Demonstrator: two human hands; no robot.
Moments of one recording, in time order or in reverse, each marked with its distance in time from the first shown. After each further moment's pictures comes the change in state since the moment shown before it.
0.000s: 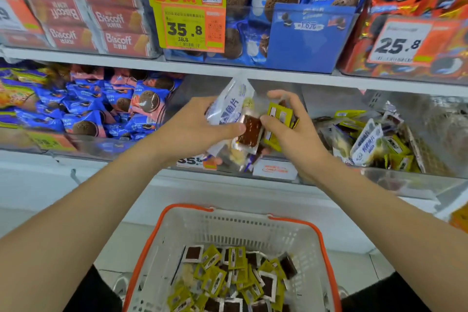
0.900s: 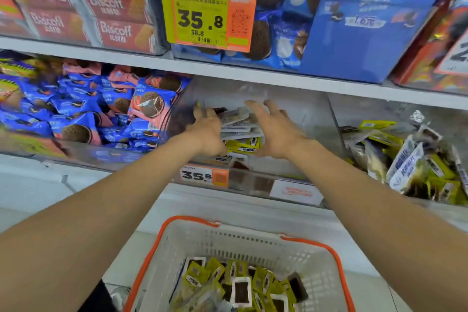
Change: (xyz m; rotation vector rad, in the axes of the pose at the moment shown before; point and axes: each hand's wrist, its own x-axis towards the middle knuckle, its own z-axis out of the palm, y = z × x) left_hand 0.128 -0.126 -0.021 0.852 -0.082 -0.429; right_hand 0.134 0.073 0.019 -1.412 -0.298 0.055
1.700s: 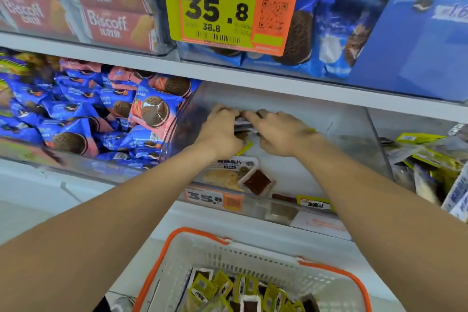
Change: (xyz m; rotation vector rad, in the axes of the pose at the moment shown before) left_hand 0.040 -0.004 0.009 -0.287 0.321 0.185; right_hand 0.078 0.001 0.020 -0.276 0.055 -0.352
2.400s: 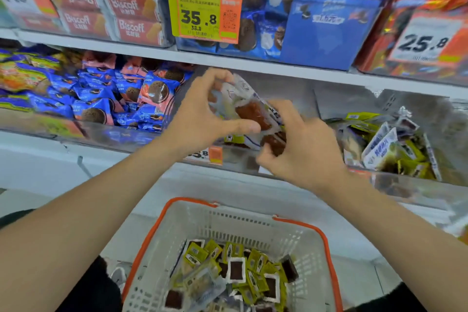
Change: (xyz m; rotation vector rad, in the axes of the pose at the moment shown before) left_hand -0.156 0.080 -0.064 -0.565 0.233 0.316; right_hand -0.226 -0.089 -0.092 0.312 0.558 0.239
